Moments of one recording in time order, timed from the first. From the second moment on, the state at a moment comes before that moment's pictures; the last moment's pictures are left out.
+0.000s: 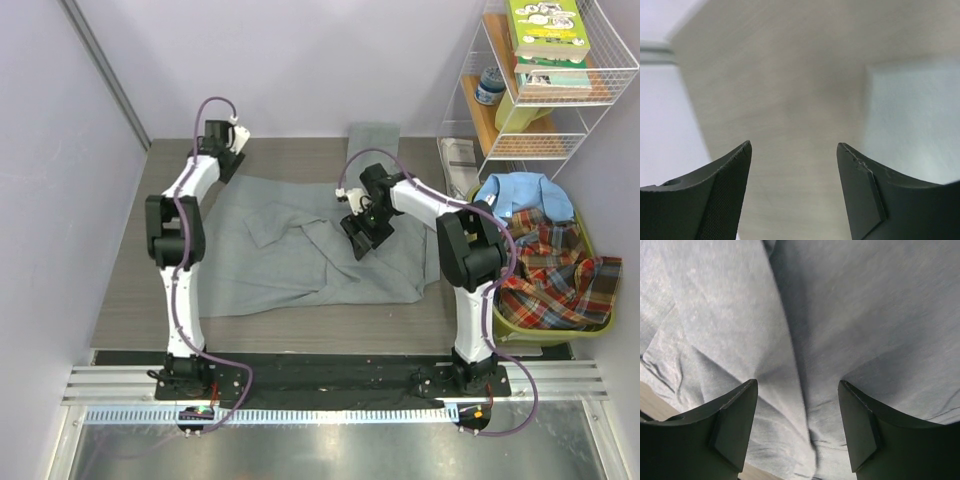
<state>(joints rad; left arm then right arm) -0.08 2.36 2.00 -0.39 -0.30 0.60 0.42 2.06 1.54 -0.85 -0.33 -0.27</state>
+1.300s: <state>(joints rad) 0.18 1.64 1.29 -0.84 0.61 0.69 0.50 2.12 1.93 -0.88 -0.50 -0.17</state>
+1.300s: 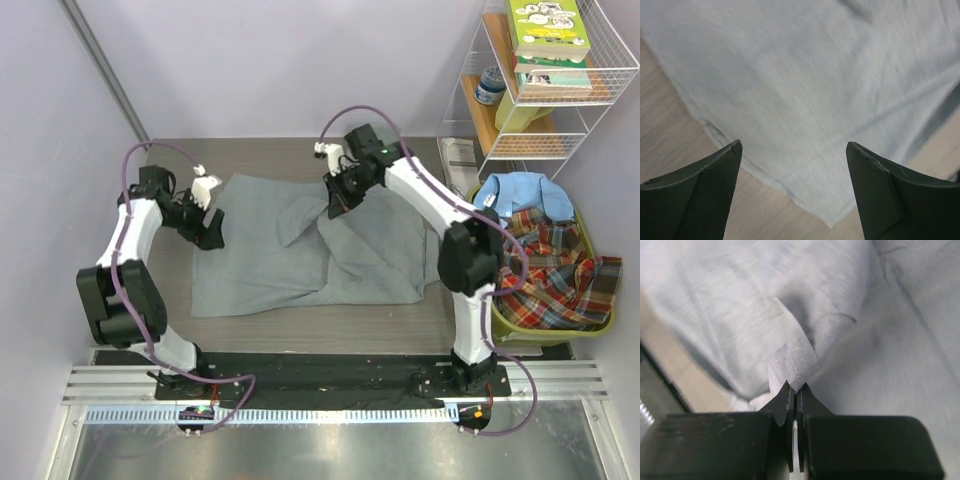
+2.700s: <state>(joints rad) 0.18 1.24 0.67 -1.00 0.32 1.39 0.79 1.33 1.19 -1.31 -1.00 -0.61</state>
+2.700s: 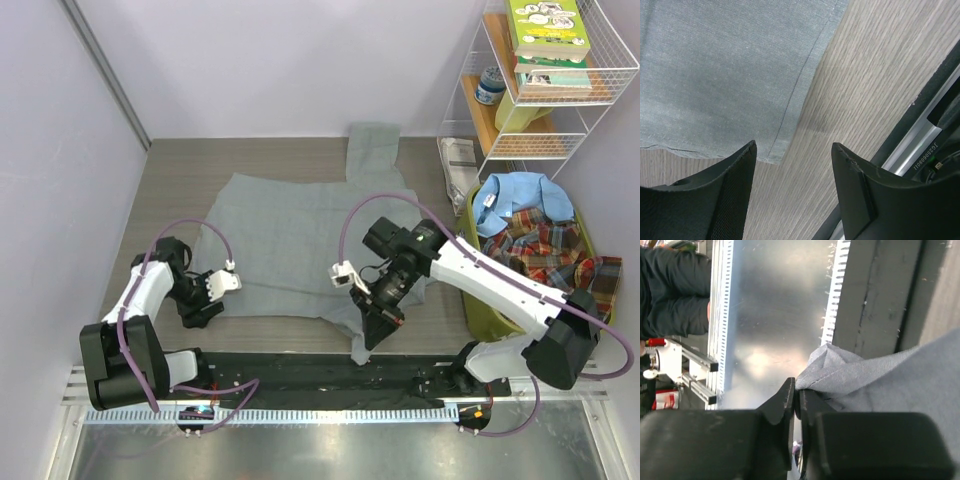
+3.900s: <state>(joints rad) 0.13 1.24 0.74 -1.01 0.30 1.51 0.60 1.38 1.20 -0.88 -0.78 -0.28</state>
